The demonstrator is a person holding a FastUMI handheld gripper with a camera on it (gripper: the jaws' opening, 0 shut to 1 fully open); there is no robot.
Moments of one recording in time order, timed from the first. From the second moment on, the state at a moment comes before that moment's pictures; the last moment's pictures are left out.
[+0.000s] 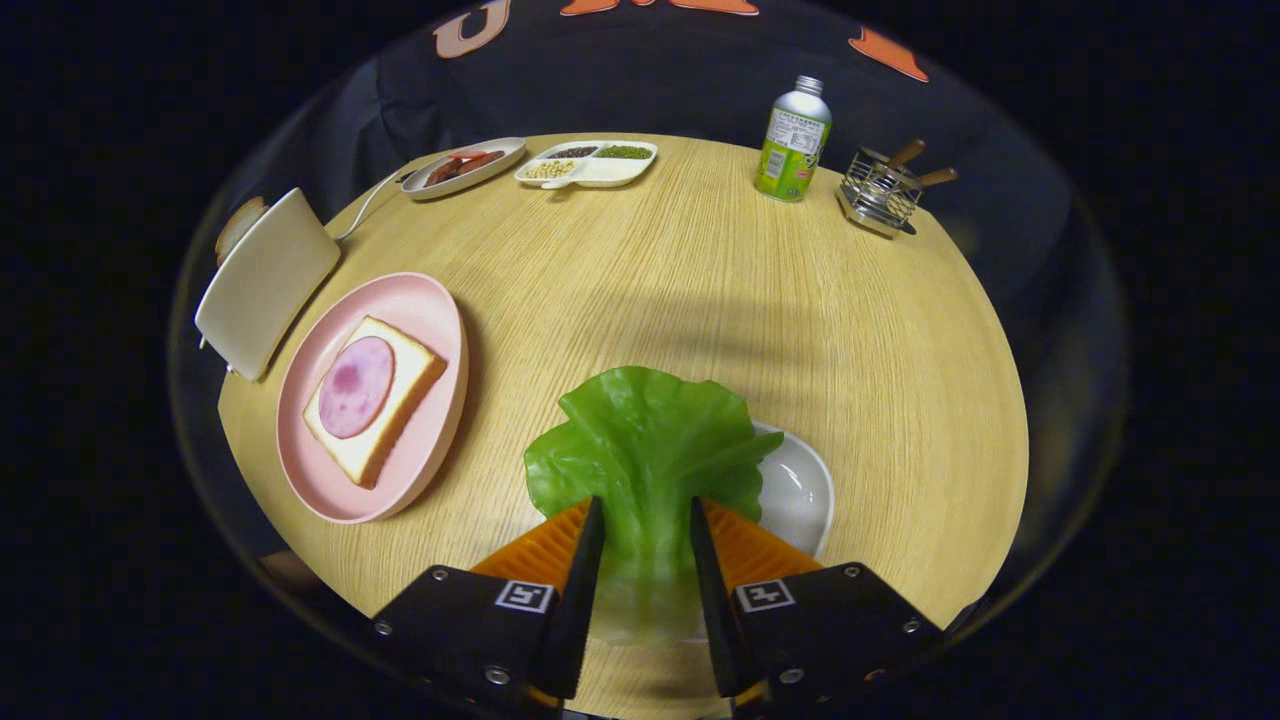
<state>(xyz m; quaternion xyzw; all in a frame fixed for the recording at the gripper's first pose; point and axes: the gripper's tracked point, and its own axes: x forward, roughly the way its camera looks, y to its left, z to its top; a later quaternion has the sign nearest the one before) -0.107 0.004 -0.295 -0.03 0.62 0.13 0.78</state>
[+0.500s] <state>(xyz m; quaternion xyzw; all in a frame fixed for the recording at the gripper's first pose) -0.093 -0.003 -0.274 0.00 0.59 0.11 0.80</state>
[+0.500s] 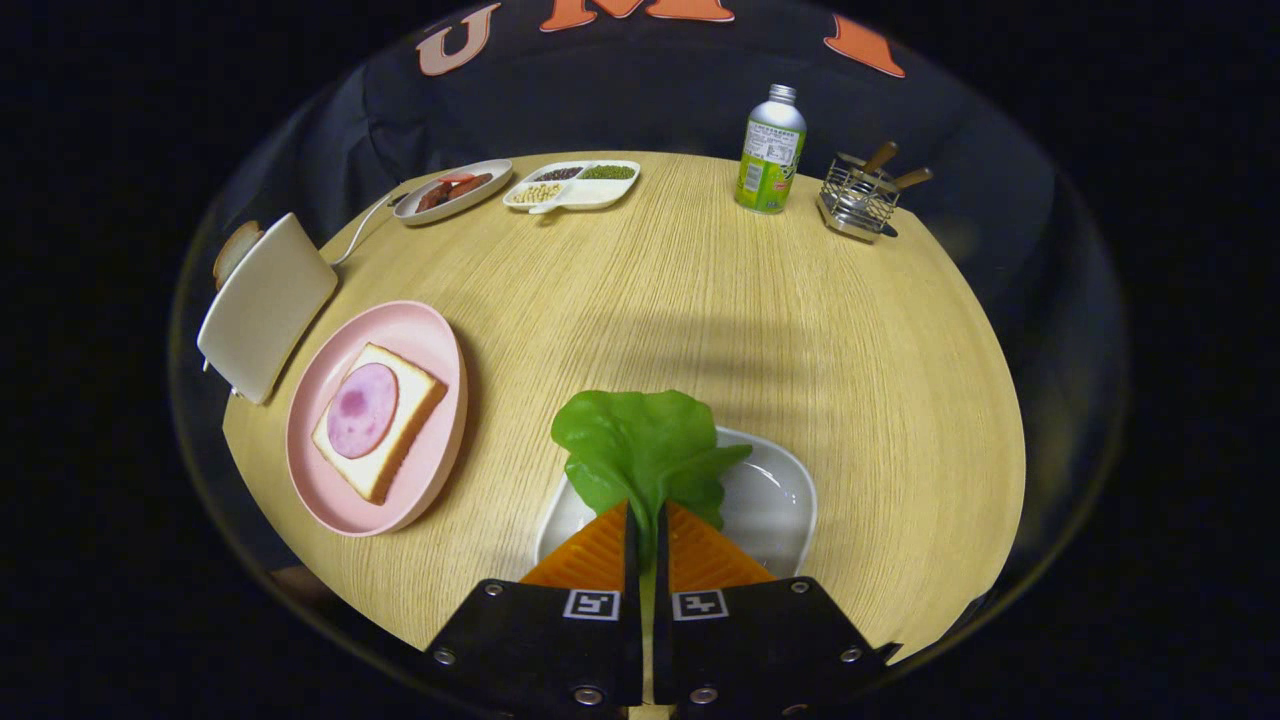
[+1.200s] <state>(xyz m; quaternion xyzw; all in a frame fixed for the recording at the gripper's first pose) -0.060 0.081 -0.204 0.02 0.51 0.21 0.83</state>
